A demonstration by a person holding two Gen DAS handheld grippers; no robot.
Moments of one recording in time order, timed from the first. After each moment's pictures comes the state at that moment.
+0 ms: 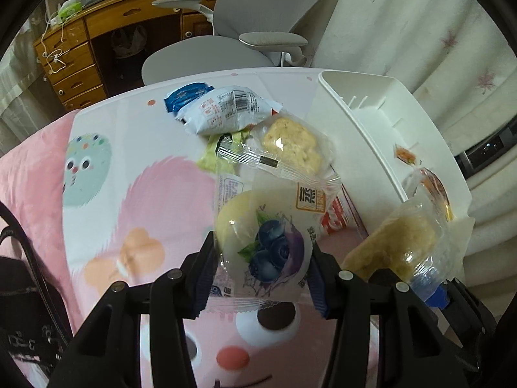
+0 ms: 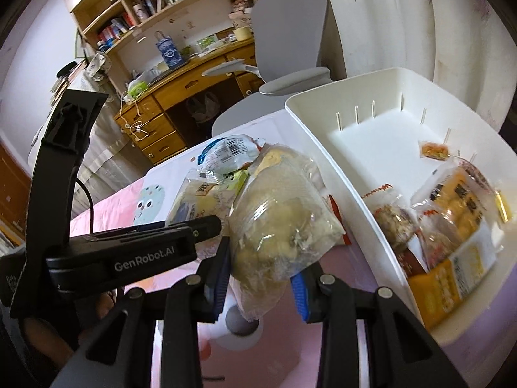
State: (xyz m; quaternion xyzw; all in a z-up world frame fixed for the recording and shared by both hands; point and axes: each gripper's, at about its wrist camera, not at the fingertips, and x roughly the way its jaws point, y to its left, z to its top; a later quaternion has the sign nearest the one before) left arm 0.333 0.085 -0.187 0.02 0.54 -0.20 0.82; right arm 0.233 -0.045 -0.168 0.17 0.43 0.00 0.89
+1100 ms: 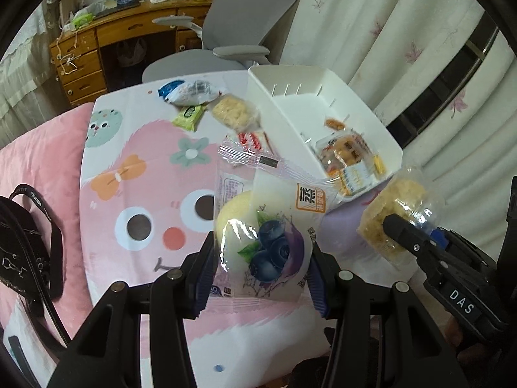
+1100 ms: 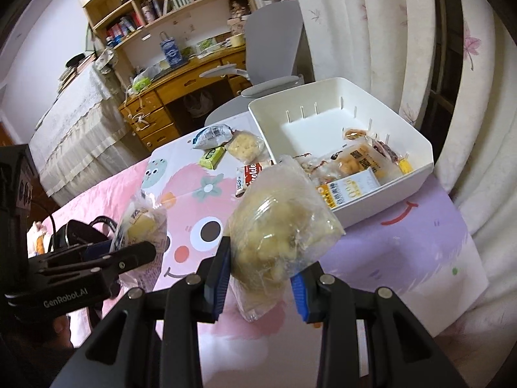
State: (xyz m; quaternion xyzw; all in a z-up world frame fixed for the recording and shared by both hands) left arm 0.156 0.064 -0.108 0.00 0.51 -0.20 0.83; right arm 0.088 -0.109 -0.100 0.14 0.44 0.00 0.89
